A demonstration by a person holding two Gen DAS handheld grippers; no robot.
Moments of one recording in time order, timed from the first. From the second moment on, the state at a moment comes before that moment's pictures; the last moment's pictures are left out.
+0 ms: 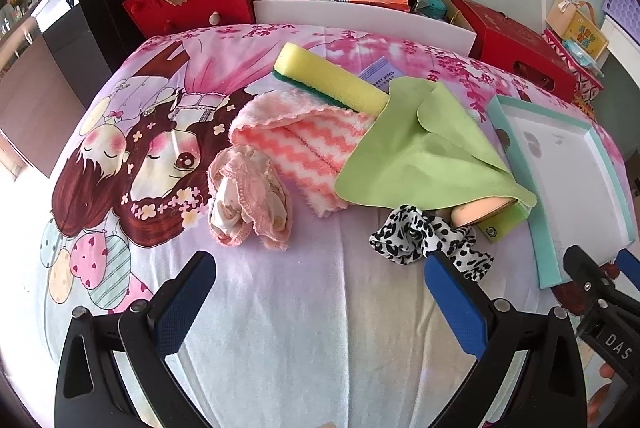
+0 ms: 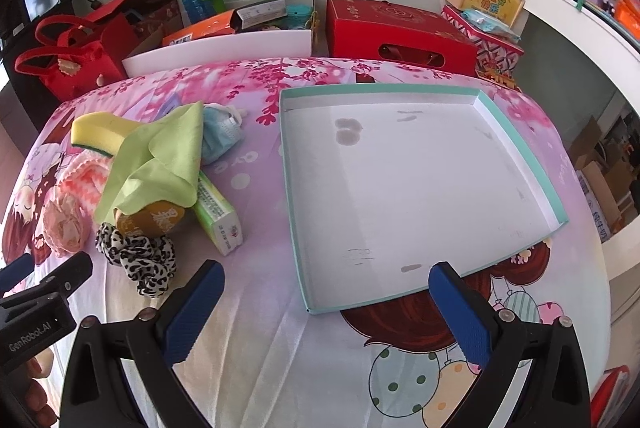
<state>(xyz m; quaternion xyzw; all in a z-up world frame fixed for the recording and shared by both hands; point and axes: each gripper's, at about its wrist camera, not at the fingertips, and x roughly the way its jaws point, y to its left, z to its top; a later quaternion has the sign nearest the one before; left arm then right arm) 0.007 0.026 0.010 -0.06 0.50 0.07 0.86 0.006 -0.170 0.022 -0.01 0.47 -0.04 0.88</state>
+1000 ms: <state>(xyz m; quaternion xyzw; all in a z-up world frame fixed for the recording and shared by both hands) 0.007 0.019 0.014 -0.03 0.50 0.08 0.86 0.004 -0.199 0.027 0.02 0.47 -0.06 0.88</state>
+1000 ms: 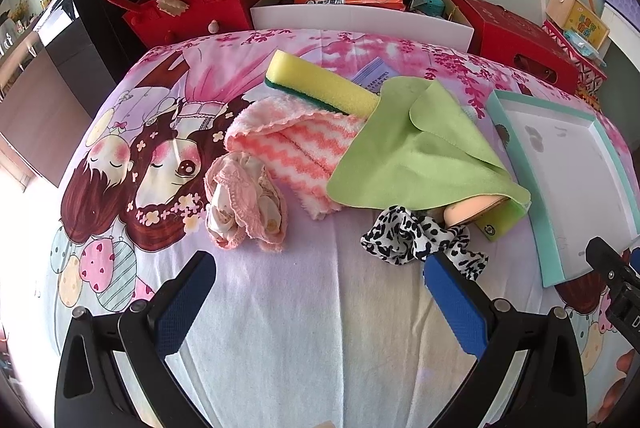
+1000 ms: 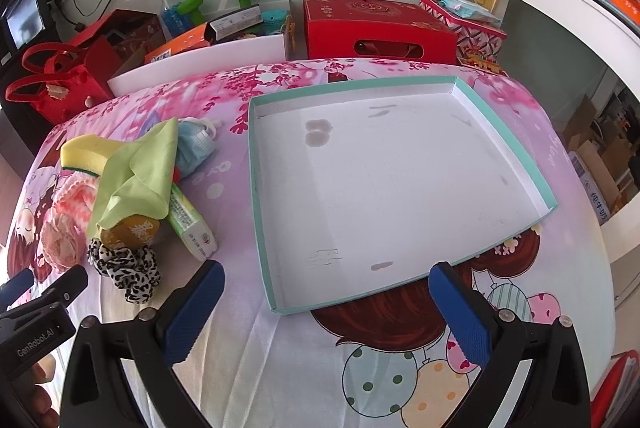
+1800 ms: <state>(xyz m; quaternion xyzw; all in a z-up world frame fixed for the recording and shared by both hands) 0.007 0.027 0.014 -0.04 0.50 0.08 0.86 0.007 -0.187 0.023 0.01 0.48 -0.04 0.88</state>
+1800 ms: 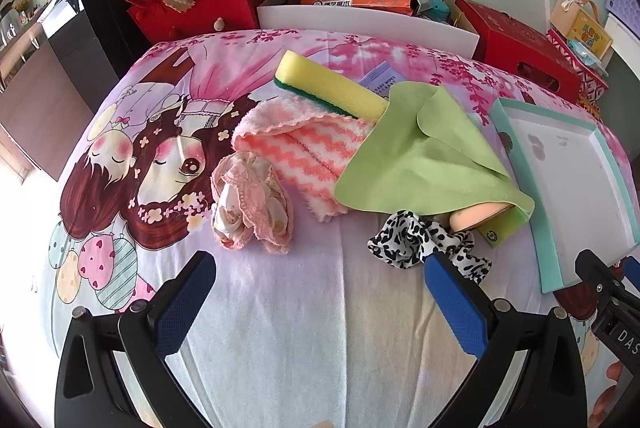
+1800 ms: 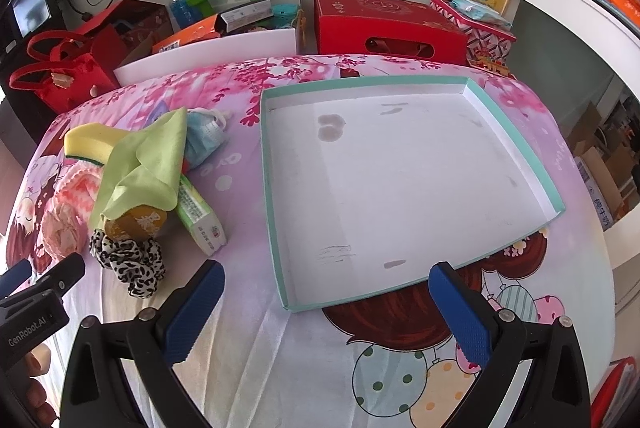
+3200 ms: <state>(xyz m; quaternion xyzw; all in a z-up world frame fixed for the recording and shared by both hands) 0.015 0.117 -0.017 -0.16 0.49 0.12 0.85 0.024 -0.060 -0.027 0.02 0.49 0.17 0.86</state>
